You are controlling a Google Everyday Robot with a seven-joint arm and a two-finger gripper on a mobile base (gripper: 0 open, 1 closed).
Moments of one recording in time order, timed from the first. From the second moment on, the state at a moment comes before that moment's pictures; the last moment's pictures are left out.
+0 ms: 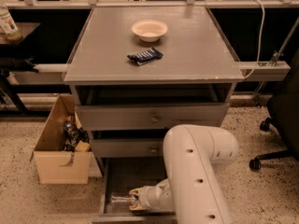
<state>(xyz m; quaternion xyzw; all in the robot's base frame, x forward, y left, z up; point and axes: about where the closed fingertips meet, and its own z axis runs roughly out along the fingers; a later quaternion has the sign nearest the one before) 0.486 0.084 0.193 -0.69 0.62 0.18 0.33</state>
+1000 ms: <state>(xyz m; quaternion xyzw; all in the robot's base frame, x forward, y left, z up) 0.424 0.087 0.292 -0.73 0.50 0.23 0.41</state>
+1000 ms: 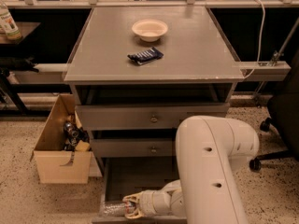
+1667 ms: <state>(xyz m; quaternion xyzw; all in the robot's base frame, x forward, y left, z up) 0.421 0.089 0.295 -0.73 0.49 0.24 0.41</state>
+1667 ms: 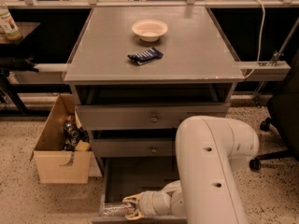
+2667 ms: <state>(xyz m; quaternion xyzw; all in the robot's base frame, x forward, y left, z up) 0.458 0.149 0.455 -0.79 0.41 0.21 0.41</state>
